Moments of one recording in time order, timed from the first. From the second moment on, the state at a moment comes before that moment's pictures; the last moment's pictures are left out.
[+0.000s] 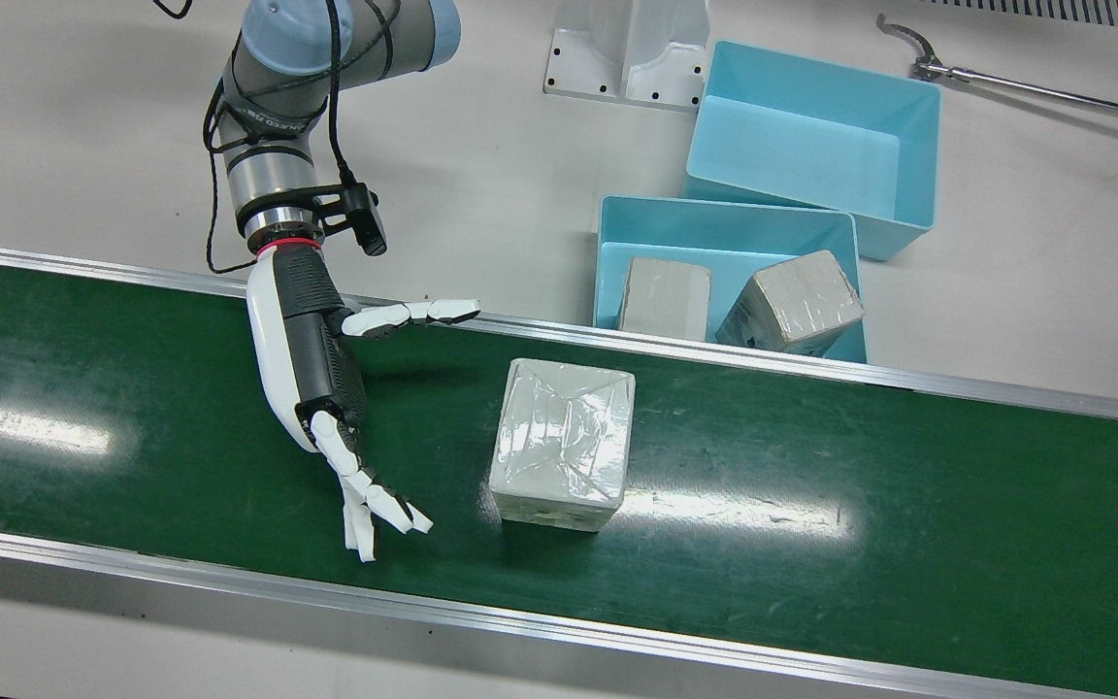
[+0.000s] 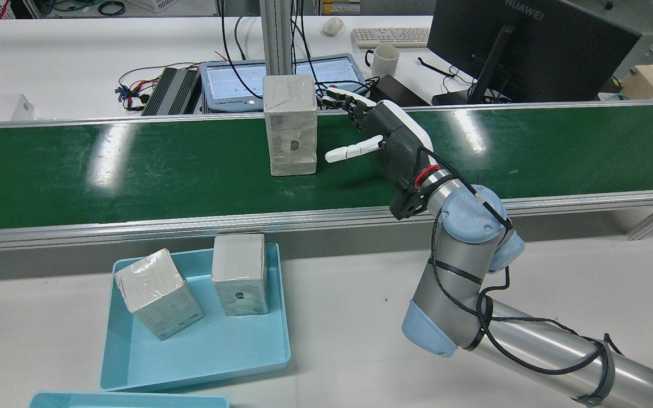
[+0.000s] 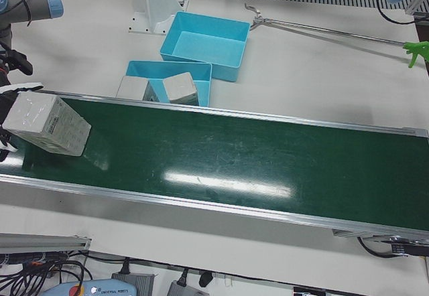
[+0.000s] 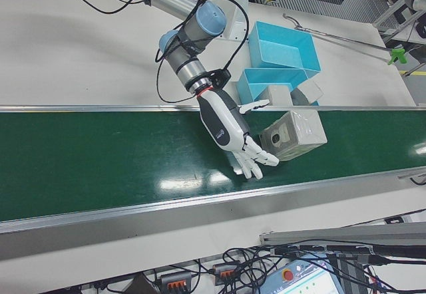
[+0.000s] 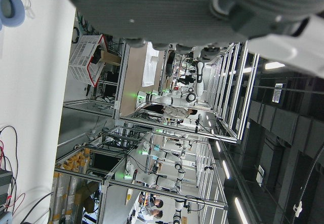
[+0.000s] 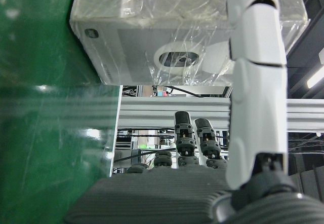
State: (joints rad) left arm -1.80 -1.80 -1.75 0.42 1.92 -0.16; right arm 0.72 -0.94 1.65 -3.52 -1.08 -0.22
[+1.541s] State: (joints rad) left arm -1.80 -1.80 -1.75 0.42 1.92 -0.16; right arm 0.72 -0.84 1.78 -3.63 -1.04 -0.23
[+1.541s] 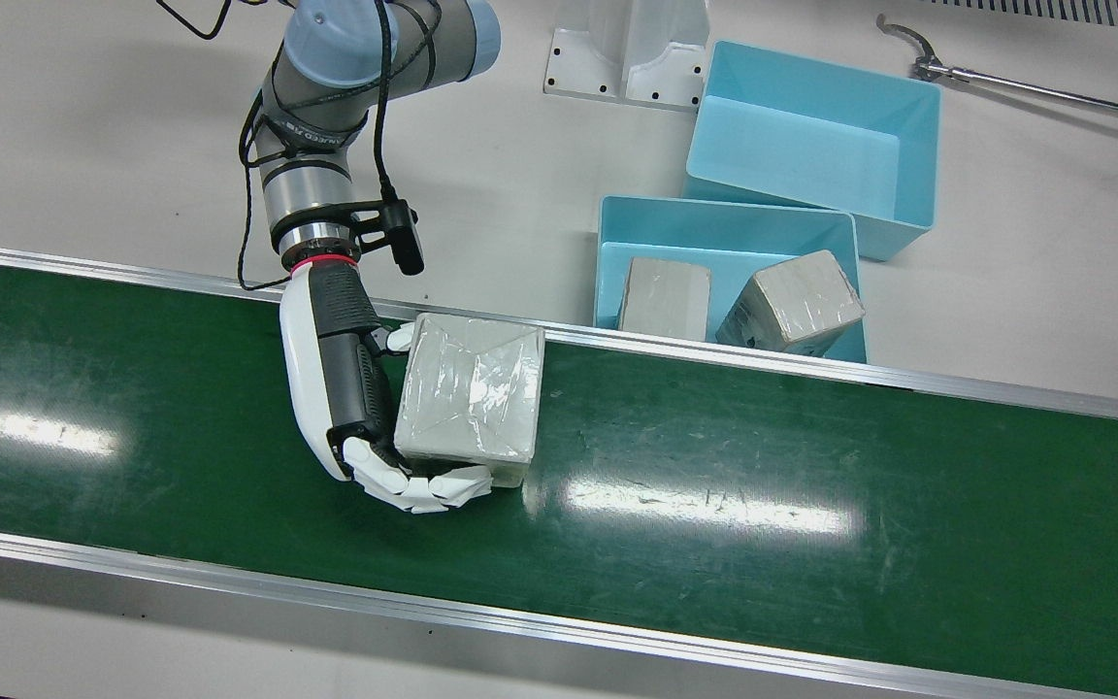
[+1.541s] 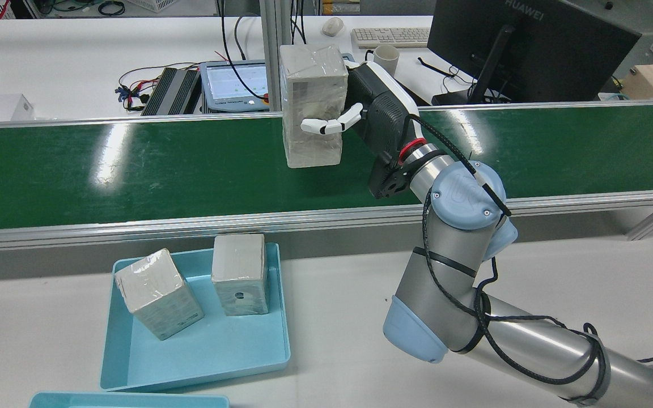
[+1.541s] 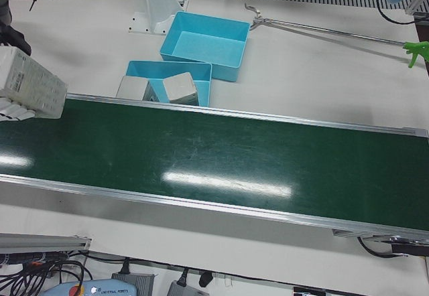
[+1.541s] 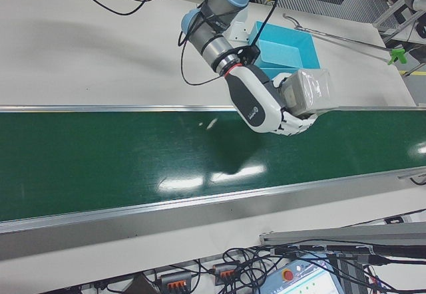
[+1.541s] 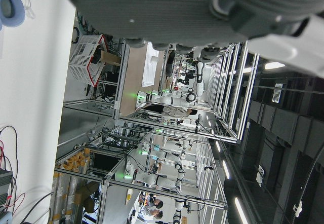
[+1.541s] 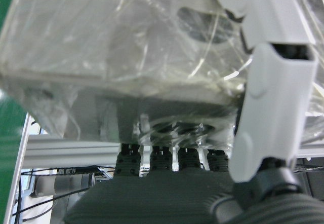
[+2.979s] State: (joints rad) left arm -1.80 -1.80 -1.75 0.42 1.92 -0.16; right arm 0.31 -0.85 1.92 -3.67 -0.87 -0.51
